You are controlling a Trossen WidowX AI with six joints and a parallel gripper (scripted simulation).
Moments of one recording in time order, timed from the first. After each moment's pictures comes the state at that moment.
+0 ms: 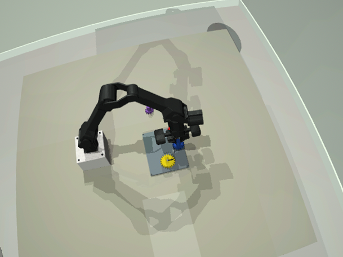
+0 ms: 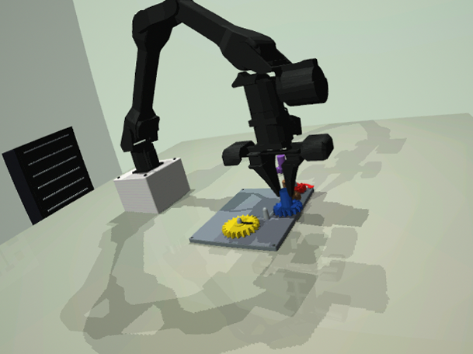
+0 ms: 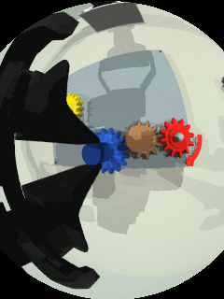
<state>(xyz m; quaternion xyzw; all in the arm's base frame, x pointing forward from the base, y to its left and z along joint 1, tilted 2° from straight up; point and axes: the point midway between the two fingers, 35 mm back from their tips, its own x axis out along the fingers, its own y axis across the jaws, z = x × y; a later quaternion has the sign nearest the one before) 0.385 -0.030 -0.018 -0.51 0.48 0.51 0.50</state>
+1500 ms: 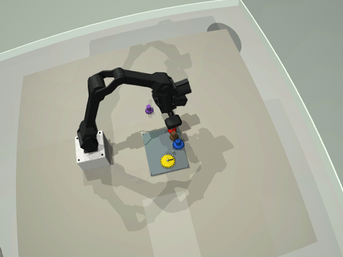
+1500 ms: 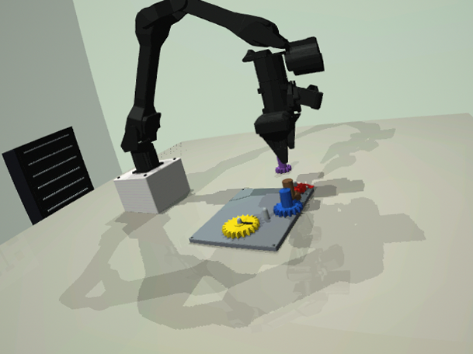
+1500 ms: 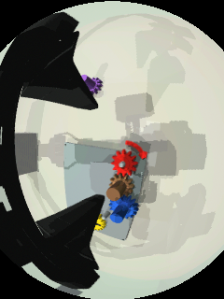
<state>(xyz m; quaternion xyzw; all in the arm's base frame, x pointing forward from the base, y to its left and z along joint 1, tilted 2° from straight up) 0.359 0.070 0.024 -0.07 0.70 0.09 0.70</state>
